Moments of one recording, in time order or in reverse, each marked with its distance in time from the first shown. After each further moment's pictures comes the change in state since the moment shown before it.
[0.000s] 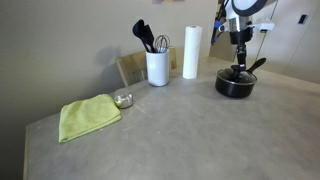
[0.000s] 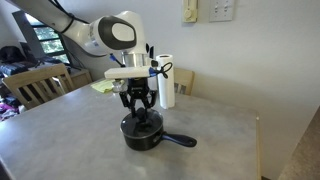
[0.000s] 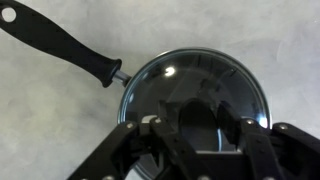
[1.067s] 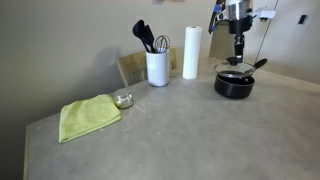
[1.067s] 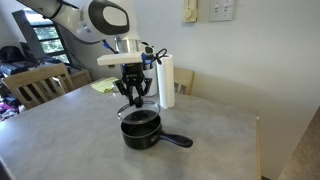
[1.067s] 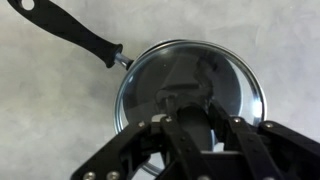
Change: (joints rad) arm -0.005 -0.078 0.044 -0.003 0.012 -0.020 0.034
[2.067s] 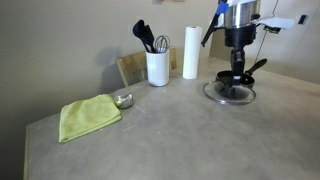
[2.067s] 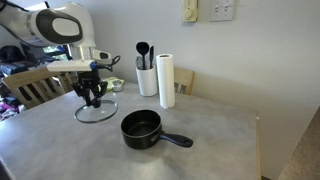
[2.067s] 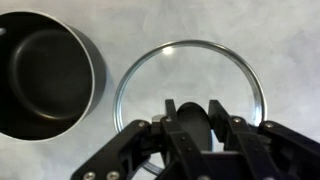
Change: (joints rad) arm 0.124 -0.203 0.138 -0.349 0.104 0.158 0.103
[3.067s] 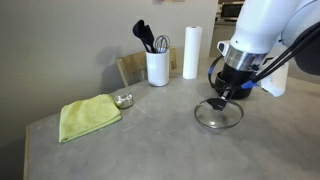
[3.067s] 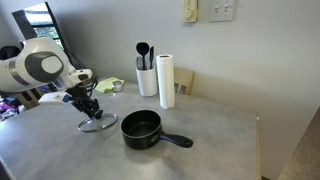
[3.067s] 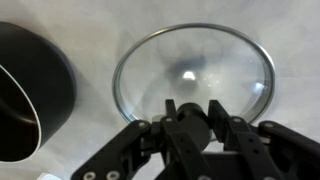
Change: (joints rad) arm 0.238 0.061 -0.159 -0.268 -0.368 0.630 0.721
